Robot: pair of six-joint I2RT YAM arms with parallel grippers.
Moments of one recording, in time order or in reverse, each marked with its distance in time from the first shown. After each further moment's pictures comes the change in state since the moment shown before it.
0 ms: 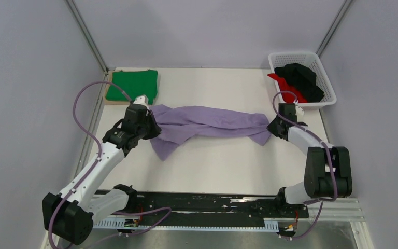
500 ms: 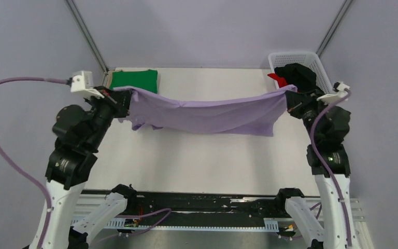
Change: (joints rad) left arm 0.001 -0.250 0.459 -0.011 -0.064 0.085; right arm 0.000 -0.727 0.180 -0.093 -0.196 -0.096
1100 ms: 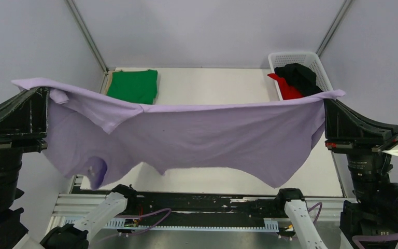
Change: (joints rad) left arm 0.000 0.019 0.766 -0.017 0.175 0.198; right arm 0.000 -0.246 0.526 -0.033 -0.194 -0.104
